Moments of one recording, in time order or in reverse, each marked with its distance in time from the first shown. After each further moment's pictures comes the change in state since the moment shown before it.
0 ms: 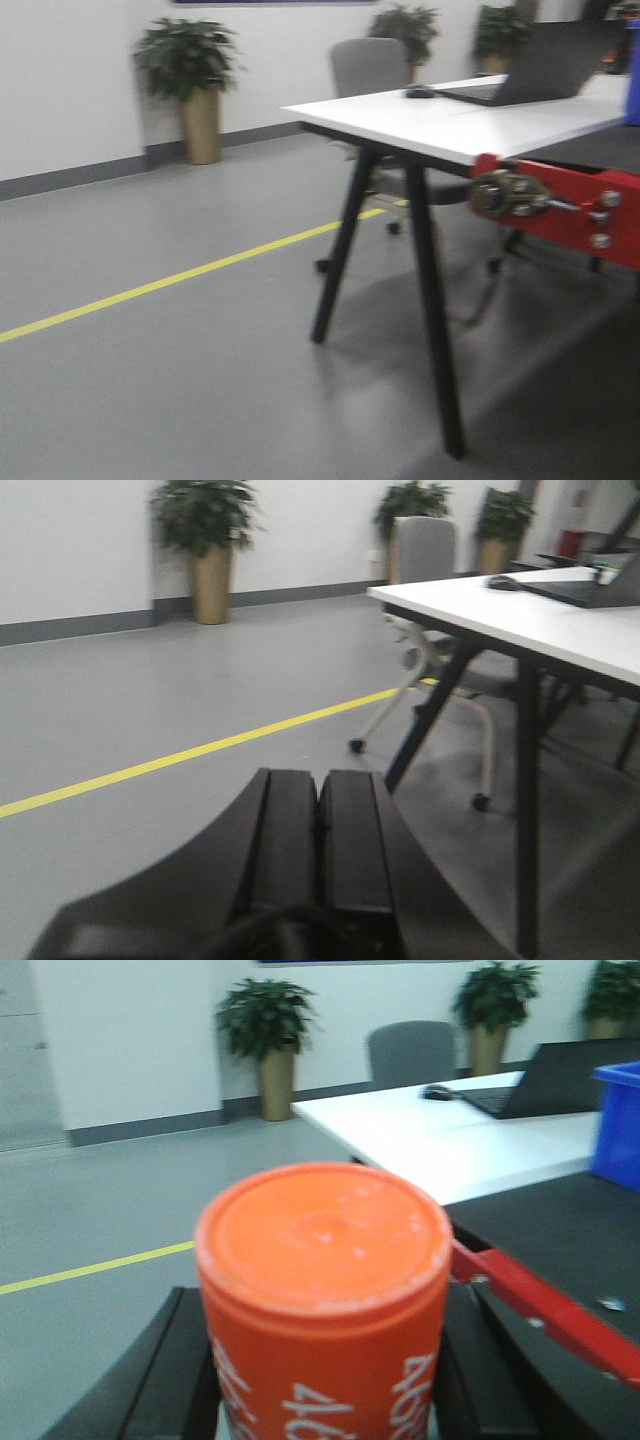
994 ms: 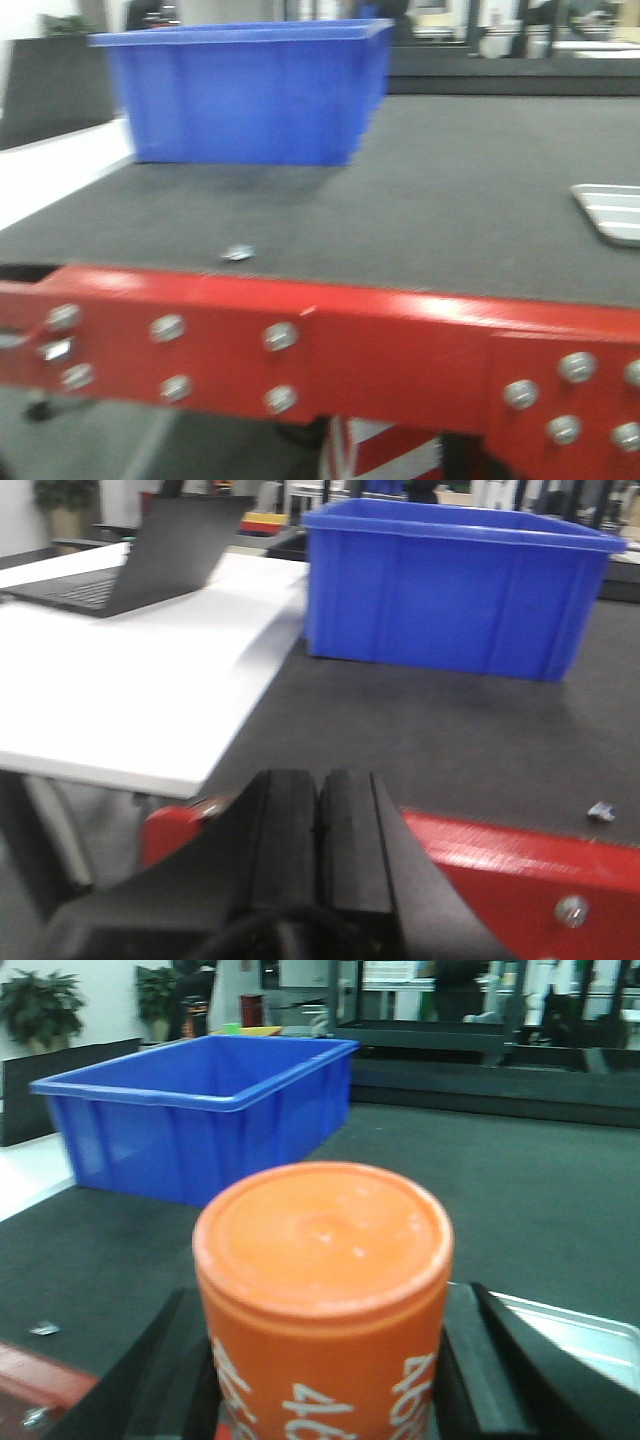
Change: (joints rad) left arm 0.000 0.000 0.000 0.000 0.000 0.000; right arm 0.000 0.000 0.000 0.000 0.000 0.000
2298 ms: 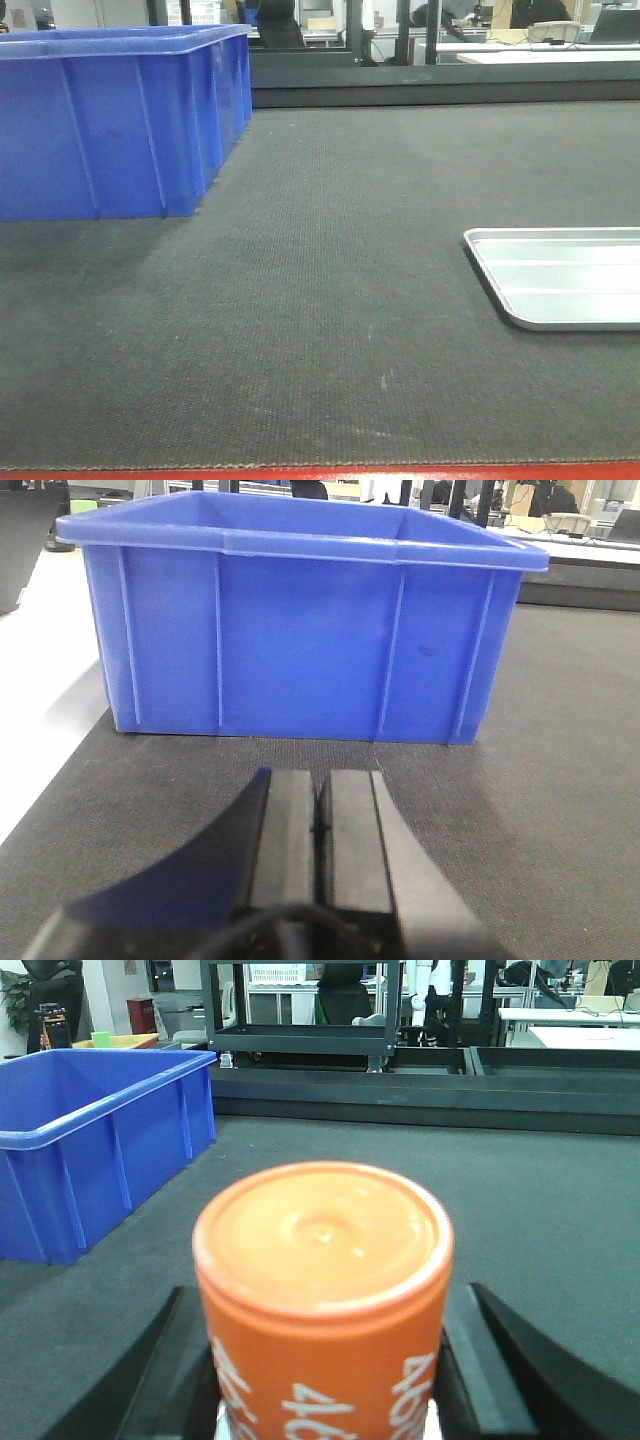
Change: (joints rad) left arm 0.000 0.000 0.000 0.000 0.000 0.000; right arm 0.000 0.000 0.000 0.000 0.000 0.000
